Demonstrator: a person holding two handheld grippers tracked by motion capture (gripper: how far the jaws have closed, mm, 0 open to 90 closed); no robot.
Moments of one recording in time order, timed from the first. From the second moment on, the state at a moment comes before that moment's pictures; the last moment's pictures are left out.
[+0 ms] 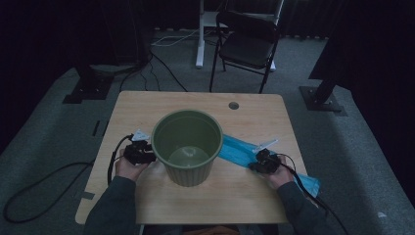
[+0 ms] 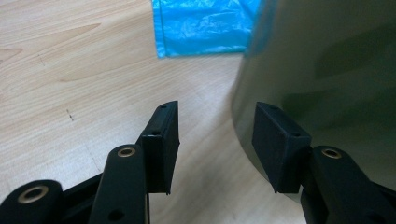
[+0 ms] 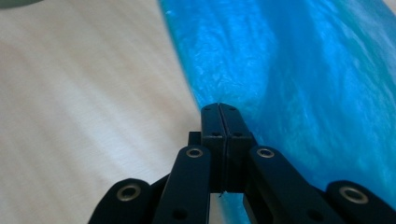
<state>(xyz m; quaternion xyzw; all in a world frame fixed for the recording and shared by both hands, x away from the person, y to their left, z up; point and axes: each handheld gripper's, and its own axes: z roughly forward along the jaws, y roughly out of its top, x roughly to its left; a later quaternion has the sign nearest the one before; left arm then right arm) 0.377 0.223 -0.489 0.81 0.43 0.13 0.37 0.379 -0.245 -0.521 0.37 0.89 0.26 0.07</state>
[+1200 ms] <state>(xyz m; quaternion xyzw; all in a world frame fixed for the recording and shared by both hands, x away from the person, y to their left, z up) 0.352 0.202 -0.481 0.82 0.40 0.12 0.39 0.429 -0.256 -0.511 0.42 0.86 0.26 0.12</state>
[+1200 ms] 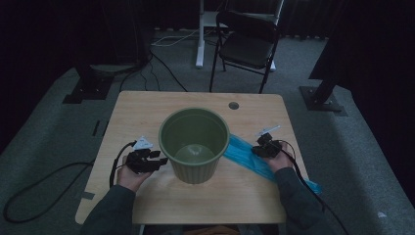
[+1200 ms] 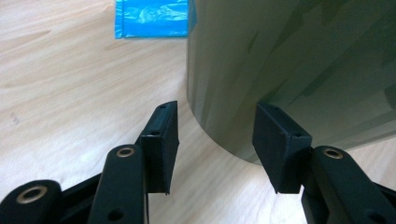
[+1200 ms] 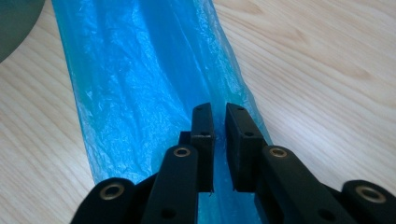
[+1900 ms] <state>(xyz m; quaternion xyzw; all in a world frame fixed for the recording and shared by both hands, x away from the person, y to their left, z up) 0.389 0.202 -0.489 0.81 0.42 0.13 0.39 0.389 -0.244 -0.489 0.37 0.85 0.34 0.14</state>
